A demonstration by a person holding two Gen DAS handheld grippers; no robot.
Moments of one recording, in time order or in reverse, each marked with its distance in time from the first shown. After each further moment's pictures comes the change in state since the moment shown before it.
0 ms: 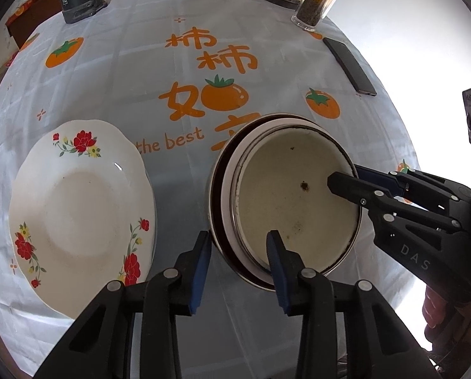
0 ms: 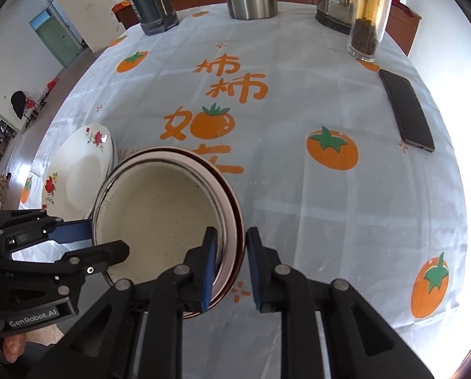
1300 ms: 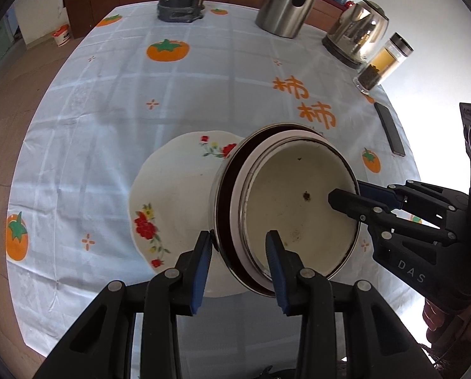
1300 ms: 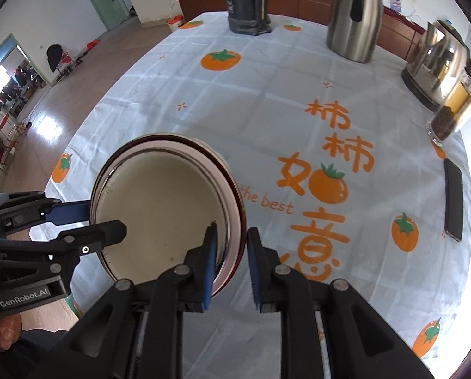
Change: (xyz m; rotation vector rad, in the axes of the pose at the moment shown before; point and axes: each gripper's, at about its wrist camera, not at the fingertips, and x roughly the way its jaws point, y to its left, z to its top) left arm -0.085 0.120 -0.025 -0.211 -0.119 0.048; right arm 0.001 0.138 0.057 -0.243 0.025 0.065
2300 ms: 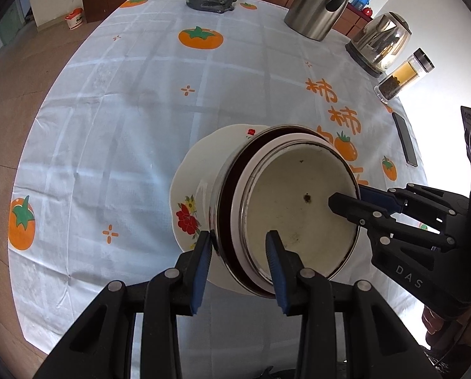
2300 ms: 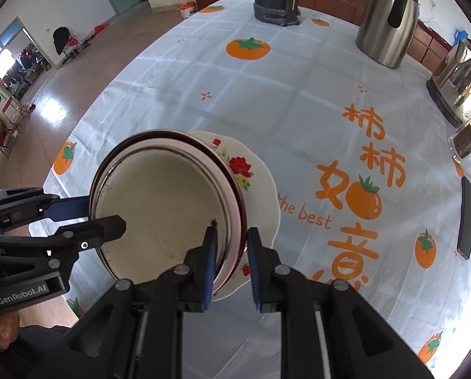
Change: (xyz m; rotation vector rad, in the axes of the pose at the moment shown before) left arm 0.004 0.043 -0.001 -0.068 0.023 0.000; right arm 0.027 0.034 0.018 -0.049 0.056 0.008
